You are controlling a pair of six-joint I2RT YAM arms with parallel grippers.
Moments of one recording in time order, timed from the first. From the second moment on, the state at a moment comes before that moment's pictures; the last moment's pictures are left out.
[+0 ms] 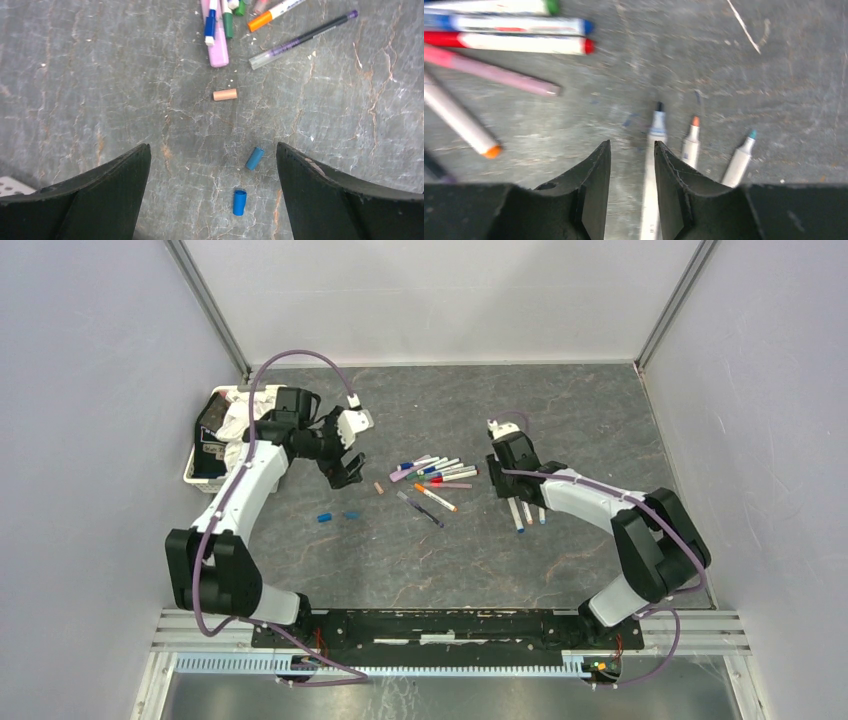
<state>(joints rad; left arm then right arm) -0.11 1.44 1.19 -0.78 0.60 0.93 0.53 1.58 0.87 -0.20 0.23 0.20</state>
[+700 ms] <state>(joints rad) 0.03 1.37 1.31 -0.77 0.56 0.63 0.85 1.88 1.15 -0.13 -0.01 0.02</state>
